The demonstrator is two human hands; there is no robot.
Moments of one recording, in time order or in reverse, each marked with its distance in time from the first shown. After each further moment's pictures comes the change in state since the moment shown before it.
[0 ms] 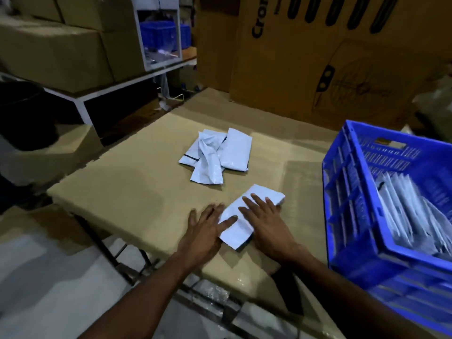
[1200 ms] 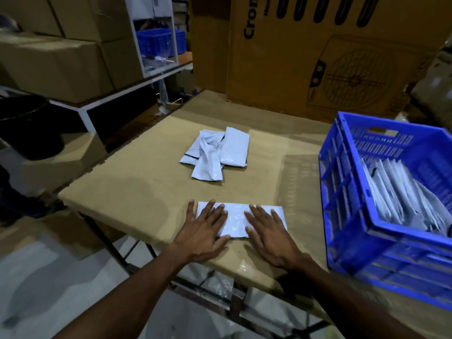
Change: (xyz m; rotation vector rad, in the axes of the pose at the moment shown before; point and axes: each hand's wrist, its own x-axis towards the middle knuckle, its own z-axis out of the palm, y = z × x) left_hand -0.026 -0.009 -0.009 0.207 0.105 0.152; right_hand -0.047 -0.027 0.011 0.278 -0.087 0.230
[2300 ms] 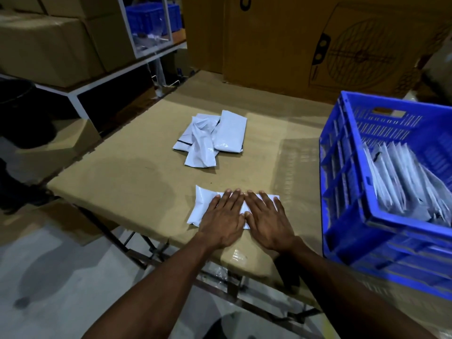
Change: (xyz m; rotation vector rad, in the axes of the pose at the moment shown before) left_hand 0.050 0.064 0.019 -0.187 0.065 -0.135; right_hand 0.007 0.023 0.025 -0.149 0.065 0.101
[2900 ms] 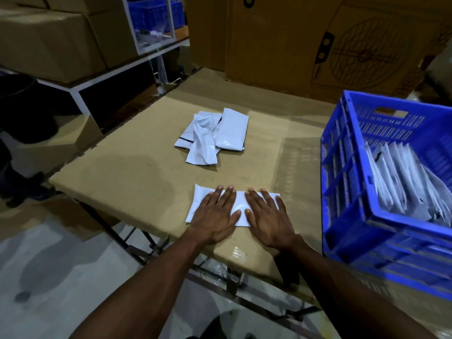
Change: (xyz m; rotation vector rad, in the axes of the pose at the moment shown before) left_hand -0.007 -0.022 -0.008 -0.058 -0.135 -0.045; right_hand 0.000 -0.002 -0.005 0.023 -0.056 0.032
